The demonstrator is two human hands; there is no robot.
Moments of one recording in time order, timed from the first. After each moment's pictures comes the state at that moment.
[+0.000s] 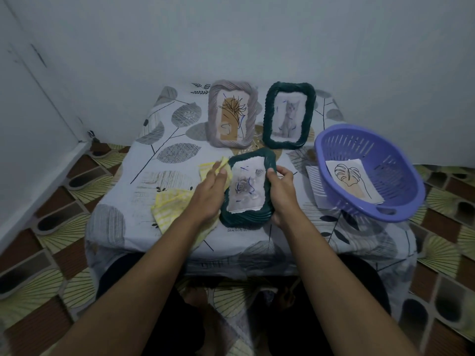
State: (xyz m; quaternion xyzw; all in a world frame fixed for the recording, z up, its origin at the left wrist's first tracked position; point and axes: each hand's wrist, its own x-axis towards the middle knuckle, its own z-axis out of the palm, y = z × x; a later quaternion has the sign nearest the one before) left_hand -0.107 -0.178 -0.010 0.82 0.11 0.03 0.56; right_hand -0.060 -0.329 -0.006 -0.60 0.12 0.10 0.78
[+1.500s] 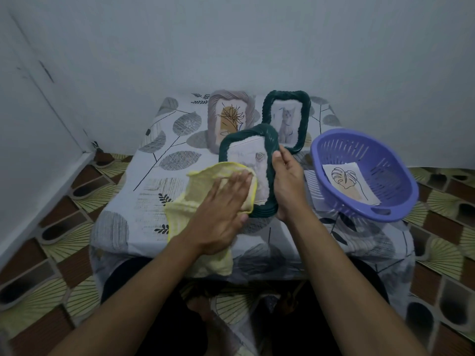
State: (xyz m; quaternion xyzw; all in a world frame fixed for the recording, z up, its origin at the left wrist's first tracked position) left_hand -0.133 -0.174 -0.027 0.94 -0.25 0.14 0.17; right_hand -0.071 -0.332 0.036 -0.57 -0.04 0.00 0.82
